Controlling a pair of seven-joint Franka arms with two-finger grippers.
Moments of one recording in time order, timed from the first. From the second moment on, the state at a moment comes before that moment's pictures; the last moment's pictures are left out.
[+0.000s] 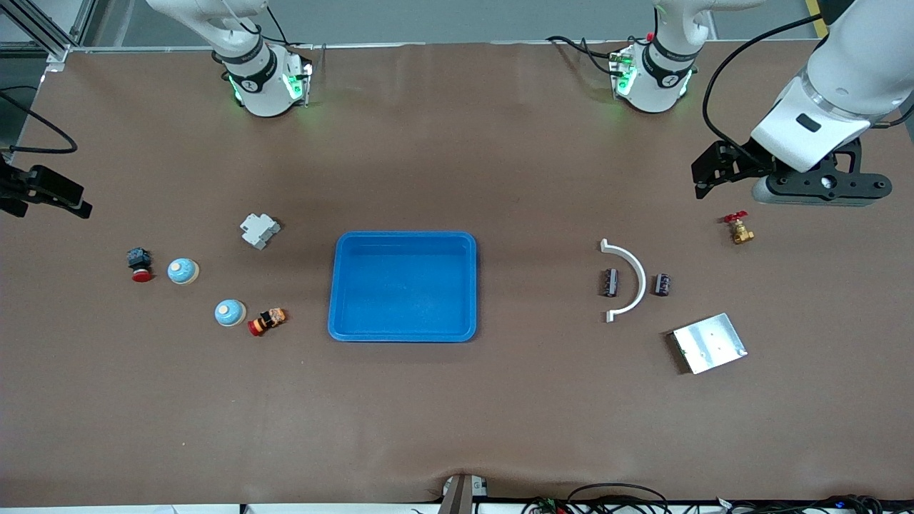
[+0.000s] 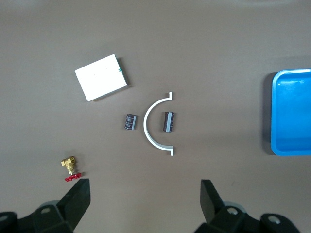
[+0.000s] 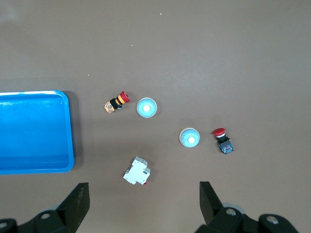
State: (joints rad) left arm -0.03 0.03 -0.24 -1.53 0.02 1.61 -0.20; right arm -0.03 0.08 -0.04 -1.45 0.01 1.55 -0.03
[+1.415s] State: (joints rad) left arm -0.05 0.08 -0.30 -1.78 0.02 1.83 -0.28; right arm -0.02 0.38 -0.04 -1.56 0.01 1.85 -0.08
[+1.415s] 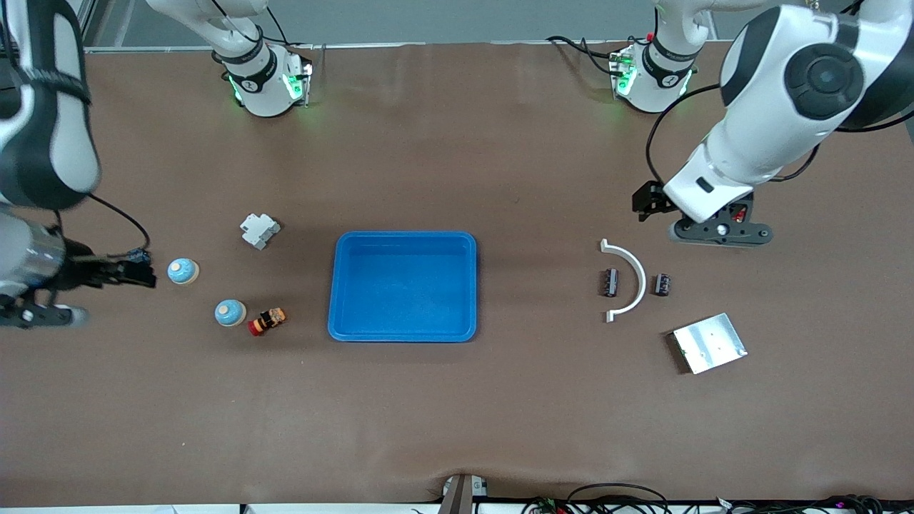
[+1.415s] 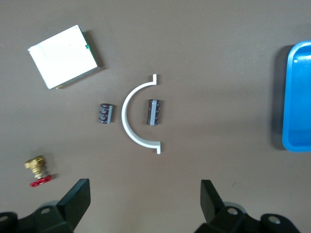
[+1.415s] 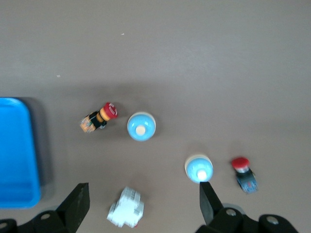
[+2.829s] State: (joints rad) left arm -0.02 0.35 -0.32 -2.24 0.18 2.64 -0.30; right arm 0.02 0.60 -0.04 -1.84 0.01 2.36 -0.42
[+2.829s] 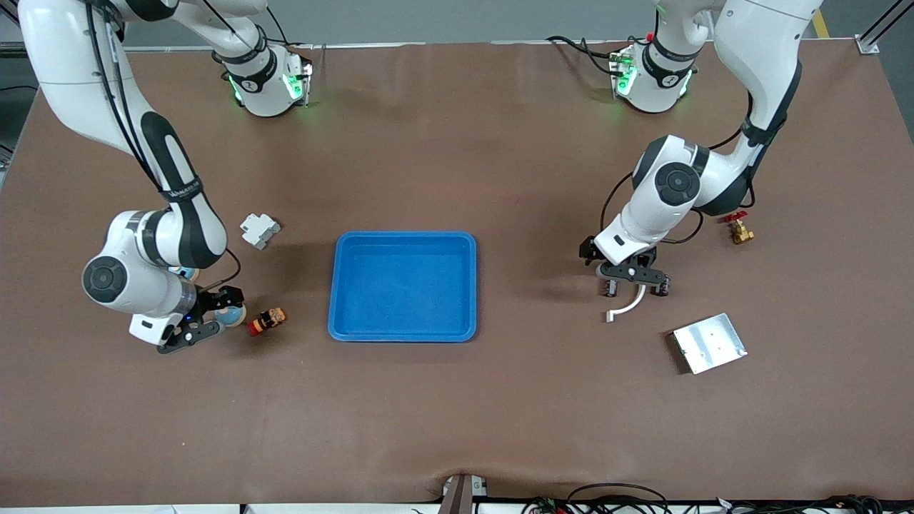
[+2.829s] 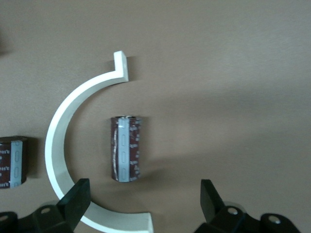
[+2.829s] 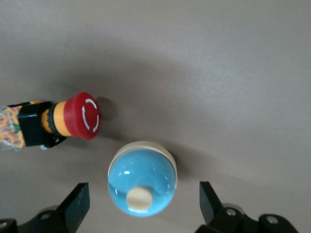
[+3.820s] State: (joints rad) left arm -0.01 0.46 -0.27 -2.25 0.27 2.79 -0.30; right arm 0.03 0.64 -0.04 -1.84 0.01 2.39 -0.43
